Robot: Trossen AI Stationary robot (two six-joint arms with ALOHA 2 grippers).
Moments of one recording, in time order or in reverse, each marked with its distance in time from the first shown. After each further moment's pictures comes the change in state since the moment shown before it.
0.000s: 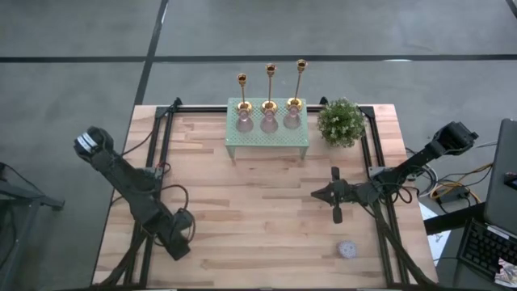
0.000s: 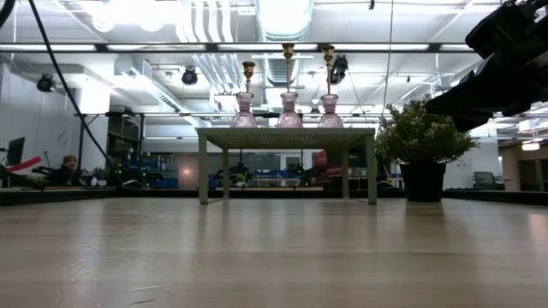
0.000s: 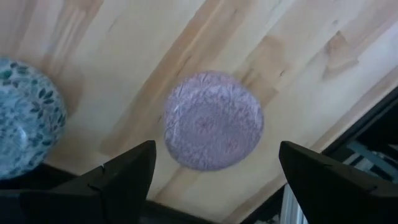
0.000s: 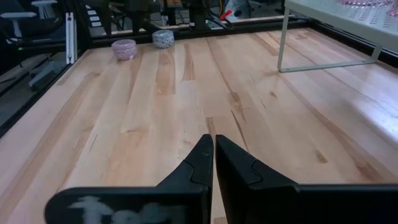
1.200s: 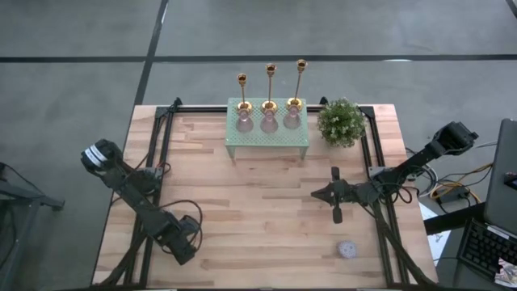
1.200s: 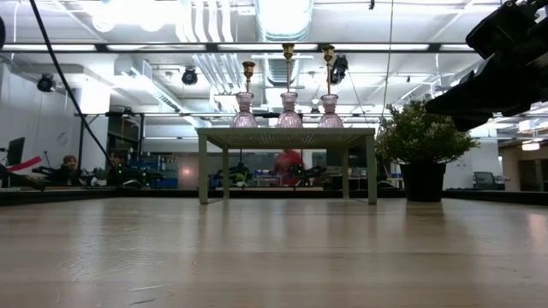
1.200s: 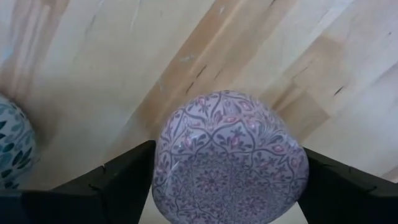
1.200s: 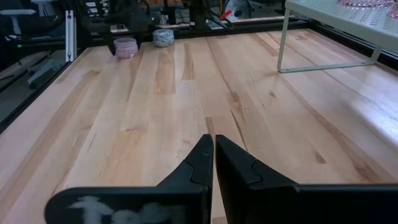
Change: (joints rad) left arm -0.013 0.201 -0.002 0.081 0.019 0.024; right arm 0.000 0.000 0.000 -0.002 0.000 -0.010
